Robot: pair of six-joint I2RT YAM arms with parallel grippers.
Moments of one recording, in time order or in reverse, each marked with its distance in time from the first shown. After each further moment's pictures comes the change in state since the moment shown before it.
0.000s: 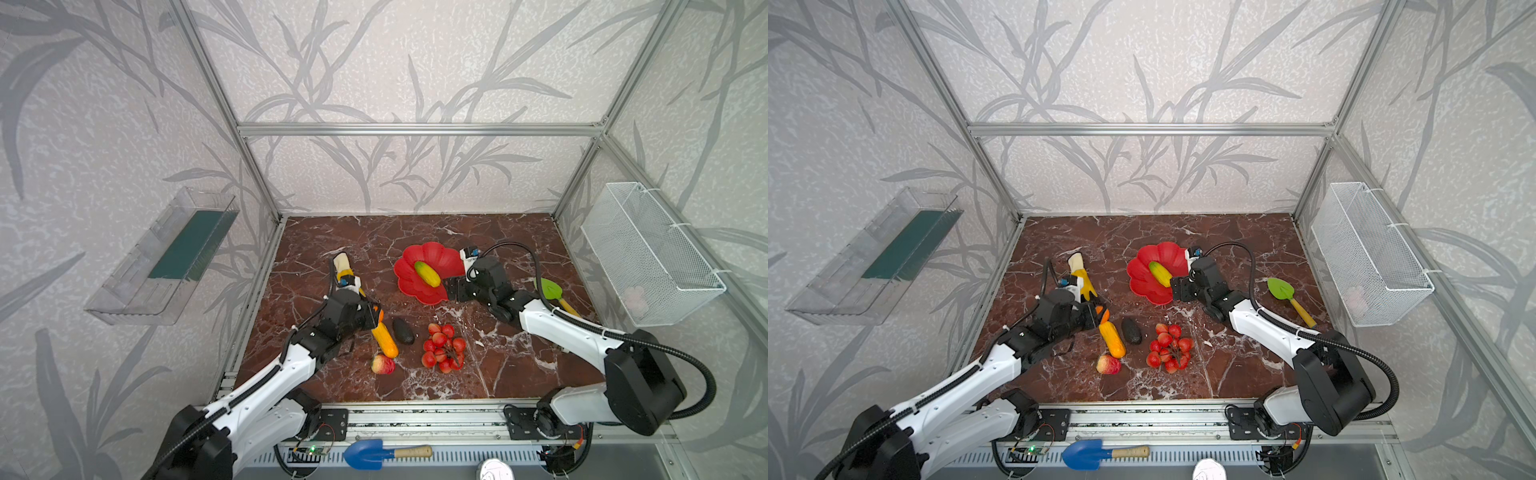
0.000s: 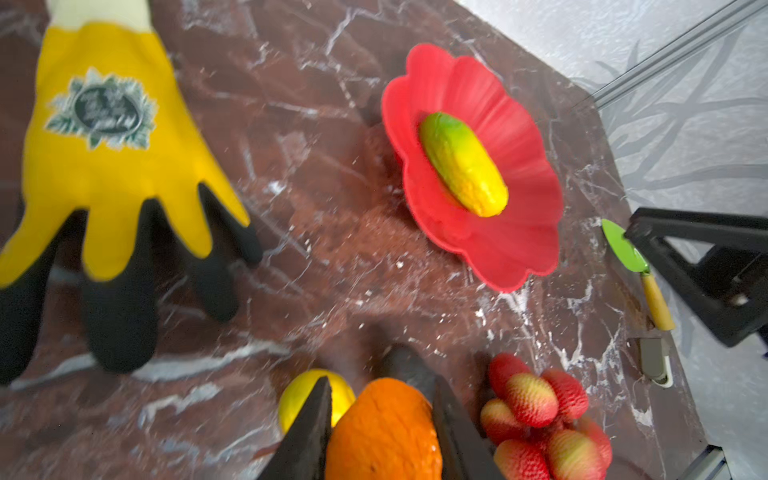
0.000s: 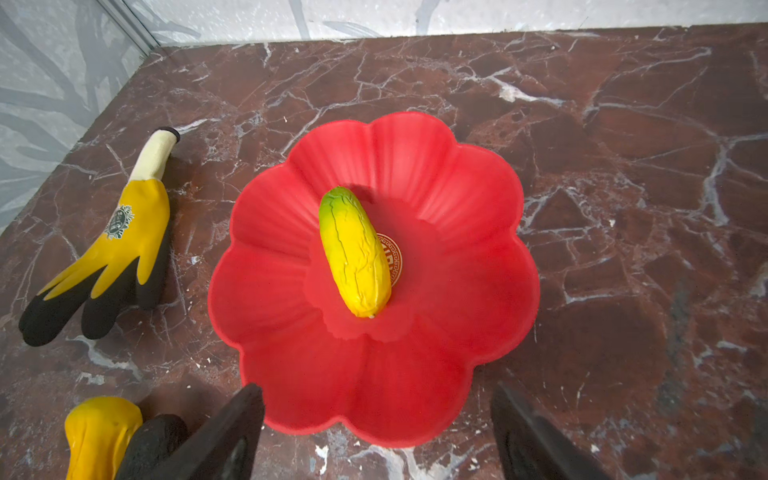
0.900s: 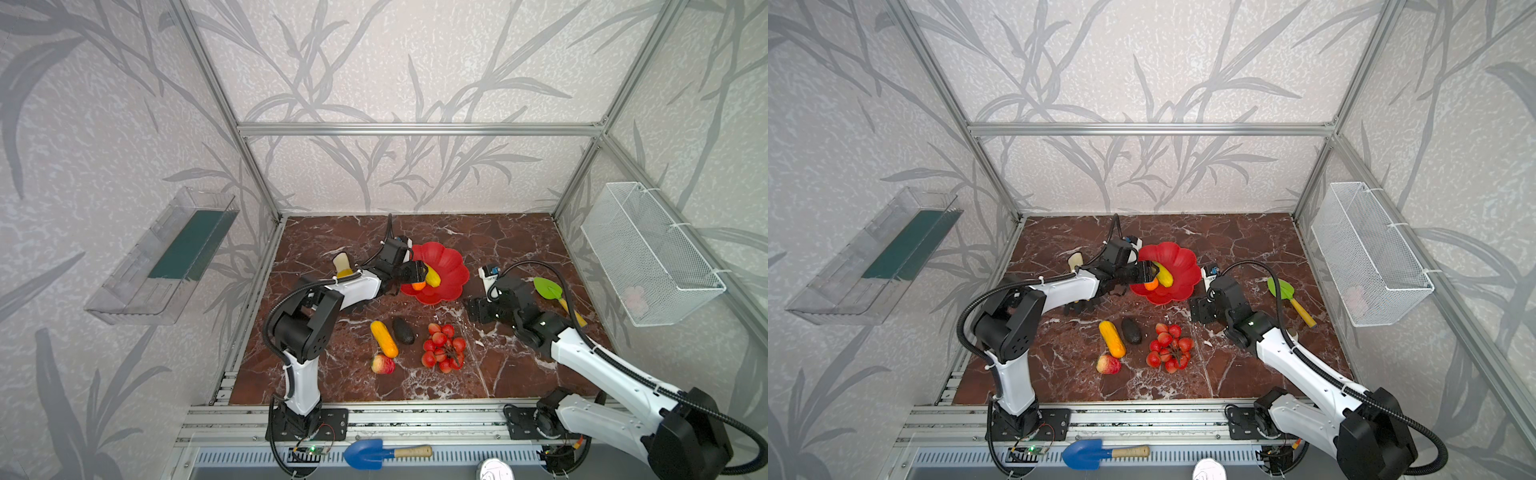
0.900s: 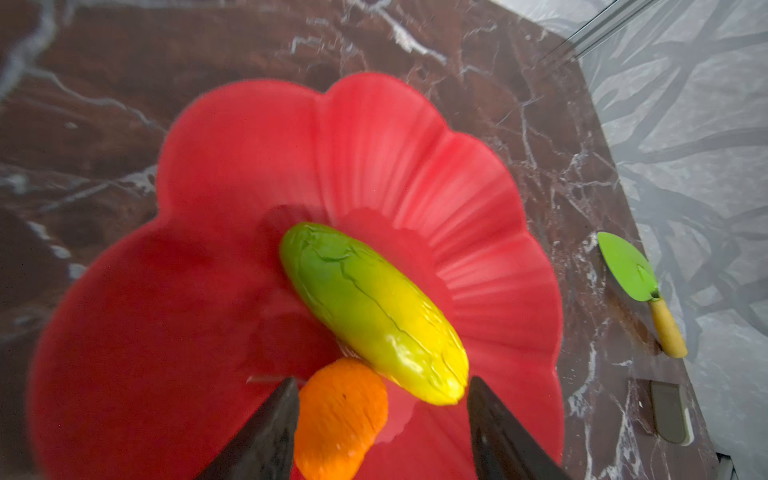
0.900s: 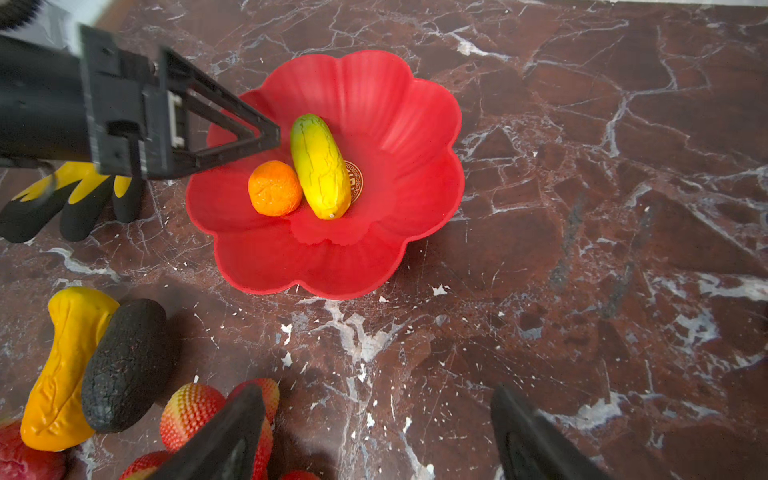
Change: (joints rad) left arm -0.006 0.792 0.569 0.218 0.180 0.115; right arm 0.012 -0.304 -0.129 -0.233 0.026 -0.081
